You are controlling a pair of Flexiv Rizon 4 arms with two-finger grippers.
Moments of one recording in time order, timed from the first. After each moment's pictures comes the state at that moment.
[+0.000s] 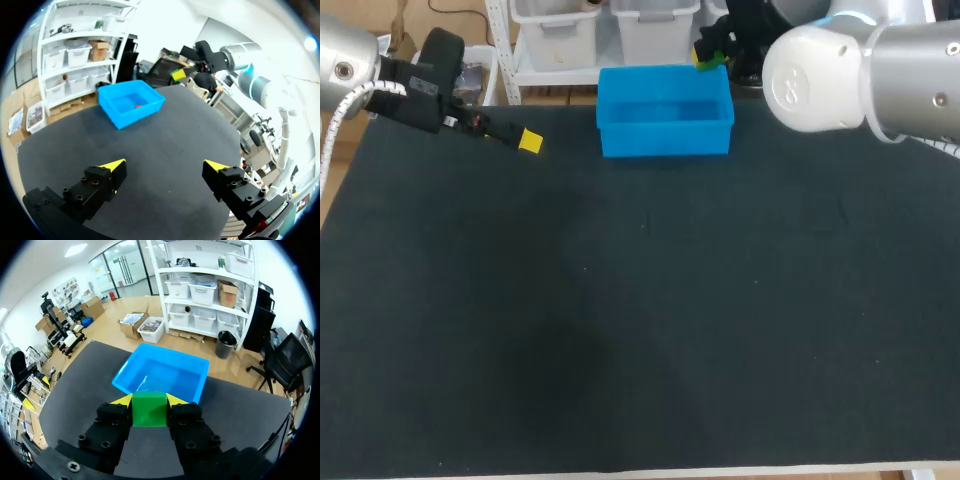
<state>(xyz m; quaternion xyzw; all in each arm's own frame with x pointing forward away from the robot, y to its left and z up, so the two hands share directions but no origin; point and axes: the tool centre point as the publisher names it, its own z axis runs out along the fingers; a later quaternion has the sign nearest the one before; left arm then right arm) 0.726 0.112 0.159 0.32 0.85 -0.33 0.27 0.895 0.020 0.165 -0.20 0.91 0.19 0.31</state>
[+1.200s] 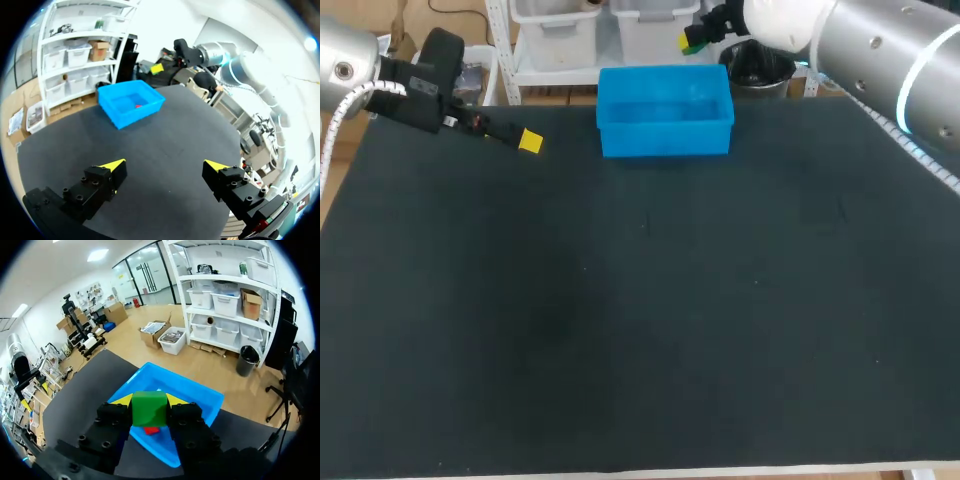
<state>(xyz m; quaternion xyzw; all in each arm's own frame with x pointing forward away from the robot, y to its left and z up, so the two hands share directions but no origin) 0.726 0.112 0.159 0.32 0.85 -0.33 0.27 0.969 0.038 0.144 -0.26 0.87 0.27 0.33</state>
